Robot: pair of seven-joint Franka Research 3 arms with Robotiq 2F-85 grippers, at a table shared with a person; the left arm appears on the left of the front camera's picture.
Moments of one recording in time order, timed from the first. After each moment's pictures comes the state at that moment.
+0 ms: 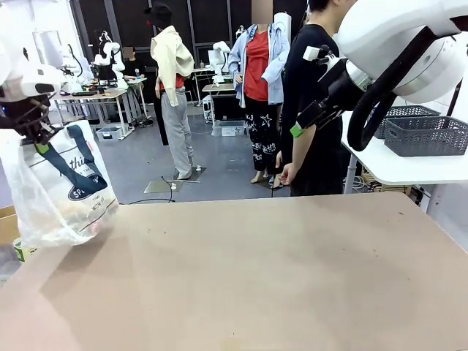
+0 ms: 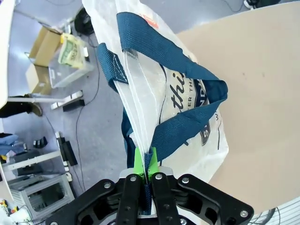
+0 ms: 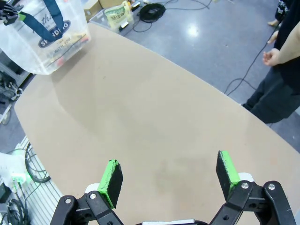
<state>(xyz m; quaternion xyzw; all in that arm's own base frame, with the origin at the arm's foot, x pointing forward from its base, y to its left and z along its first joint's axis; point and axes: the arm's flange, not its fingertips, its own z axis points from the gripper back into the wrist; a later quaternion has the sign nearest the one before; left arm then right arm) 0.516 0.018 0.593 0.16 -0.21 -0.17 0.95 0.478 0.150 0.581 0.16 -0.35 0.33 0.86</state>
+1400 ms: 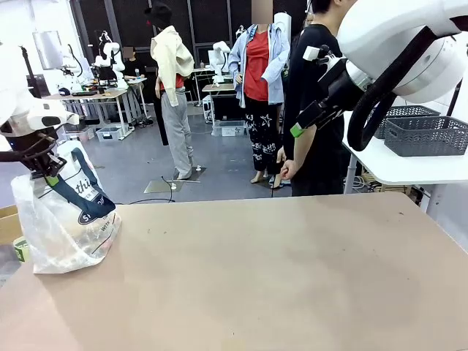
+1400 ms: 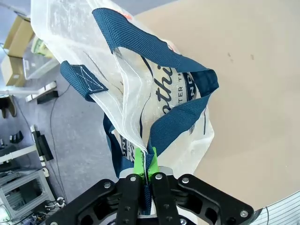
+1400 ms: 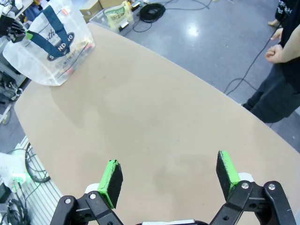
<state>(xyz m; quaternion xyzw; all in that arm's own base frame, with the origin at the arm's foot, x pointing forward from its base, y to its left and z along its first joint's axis) 0.503 0.016 0.528 0.11 -0.17 -0.15 0.97 0.478 0.150 0.581 0.16 -0.35 0.33 0.86</state>
